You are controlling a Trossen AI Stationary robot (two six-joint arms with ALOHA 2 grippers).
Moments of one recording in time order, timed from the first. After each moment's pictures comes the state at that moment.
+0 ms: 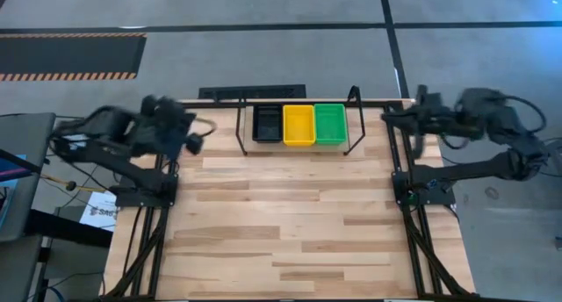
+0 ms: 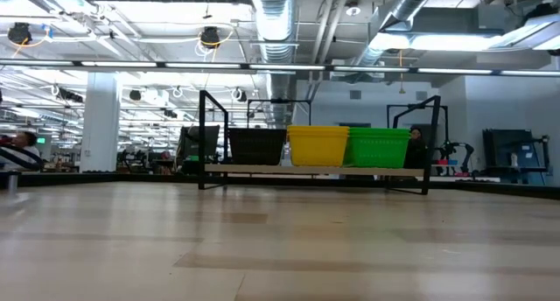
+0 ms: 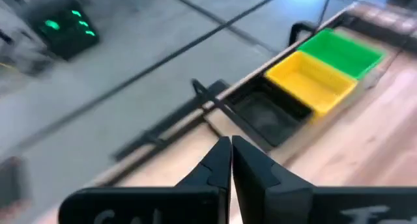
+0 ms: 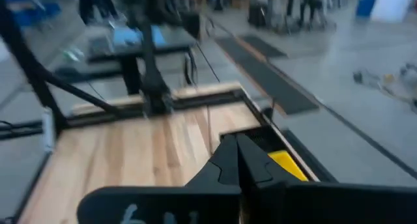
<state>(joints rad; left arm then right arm) -0.19 1.14 1.64 -1.55 -0.90 -0.79 -0.11 0.70 1.31 -0.80 0.14 0.06</state>
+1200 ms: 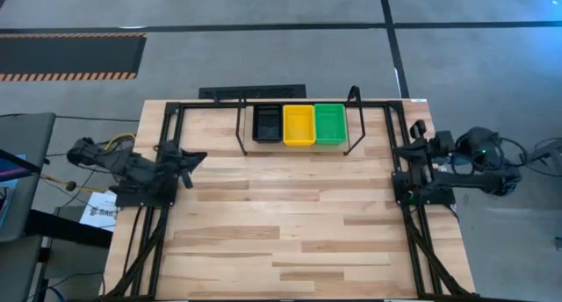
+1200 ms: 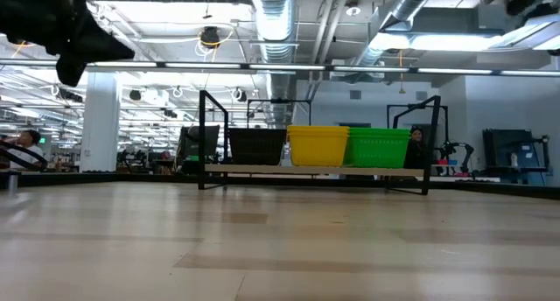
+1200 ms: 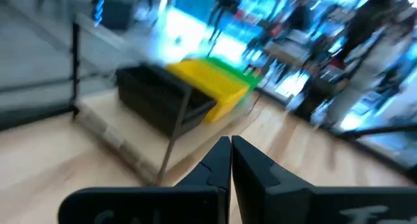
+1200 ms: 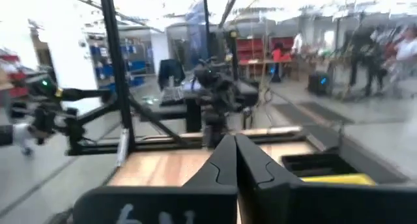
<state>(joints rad) -0.39 0.13 0.30 -0.42 -0.85 -0.57 -0.07 0.01 0.62 -0.46 -0.07 0.08</state>
